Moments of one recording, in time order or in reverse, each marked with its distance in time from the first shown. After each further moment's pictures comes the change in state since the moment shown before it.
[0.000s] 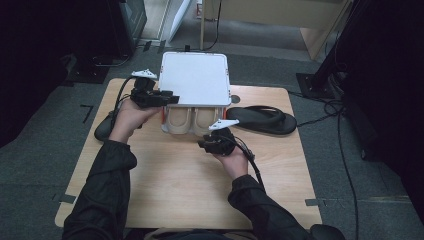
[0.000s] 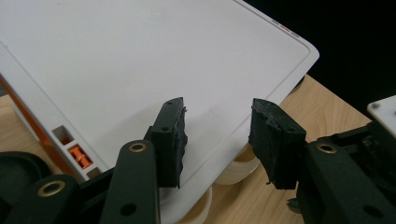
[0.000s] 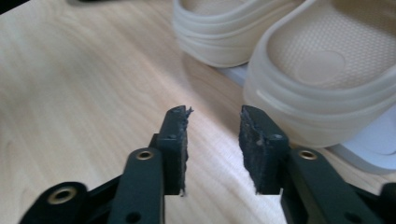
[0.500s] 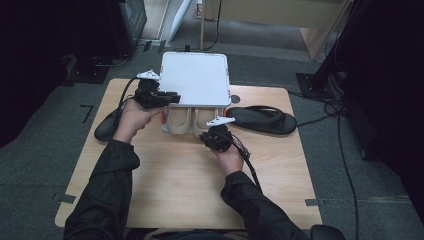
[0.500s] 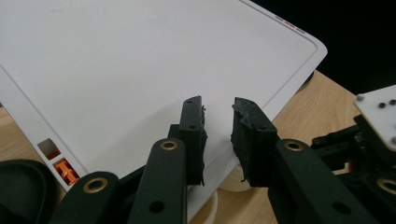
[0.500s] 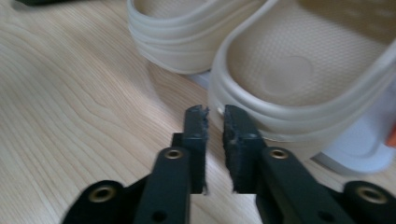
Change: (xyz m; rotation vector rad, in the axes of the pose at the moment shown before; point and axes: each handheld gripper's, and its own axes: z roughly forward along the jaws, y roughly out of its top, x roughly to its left) left arm -0.005 0.000 0.010 -0.006 0.023 0.035; right arm -0.005 0.005 0.018 0.005 -0.109 0.056
